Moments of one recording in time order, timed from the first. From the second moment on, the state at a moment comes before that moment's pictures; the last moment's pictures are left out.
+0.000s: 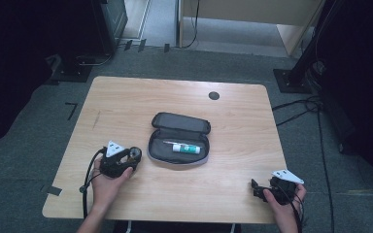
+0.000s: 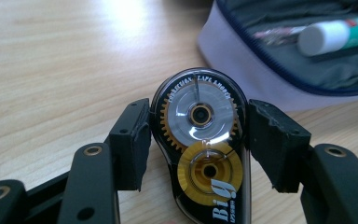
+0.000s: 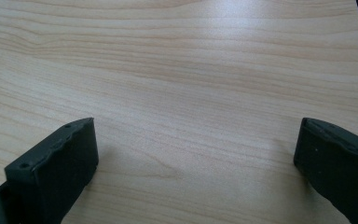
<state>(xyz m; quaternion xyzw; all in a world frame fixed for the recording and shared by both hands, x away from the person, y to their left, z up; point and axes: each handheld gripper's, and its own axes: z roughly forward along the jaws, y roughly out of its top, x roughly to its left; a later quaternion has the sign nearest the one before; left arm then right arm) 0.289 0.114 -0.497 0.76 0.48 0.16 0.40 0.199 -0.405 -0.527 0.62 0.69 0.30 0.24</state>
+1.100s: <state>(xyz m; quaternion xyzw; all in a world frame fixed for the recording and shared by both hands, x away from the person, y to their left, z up) 0.283 0.087 -0.452 0.75 0.41 0.15 0.49 0.199 -0.405 -0.527 0.62 0.69 0.30 0.24</state>
